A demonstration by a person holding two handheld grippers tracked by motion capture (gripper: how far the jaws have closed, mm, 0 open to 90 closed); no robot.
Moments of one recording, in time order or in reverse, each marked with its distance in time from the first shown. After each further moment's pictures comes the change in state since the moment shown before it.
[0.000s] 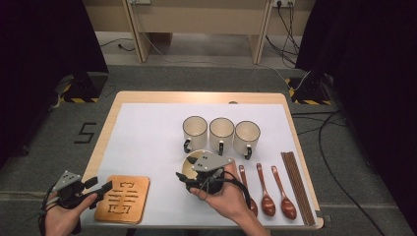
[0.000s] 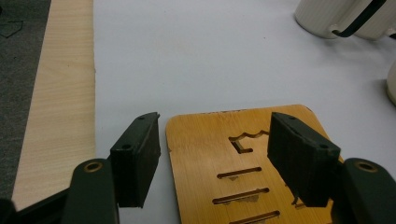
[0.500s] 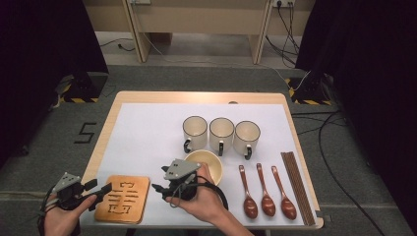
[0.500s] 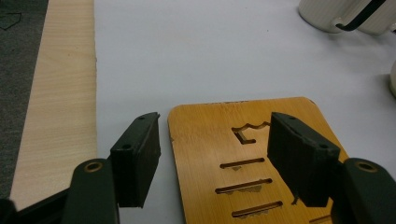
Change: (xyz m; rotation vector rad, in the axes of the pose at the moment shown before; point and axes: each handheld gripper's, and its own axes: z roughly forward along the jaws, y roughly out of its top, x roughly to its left) left arm 0.003 -0.005 0.000 0.014 -0.003 -0.015; right arm 0.036 0.010 0.049 0.036 0.129 -0.063
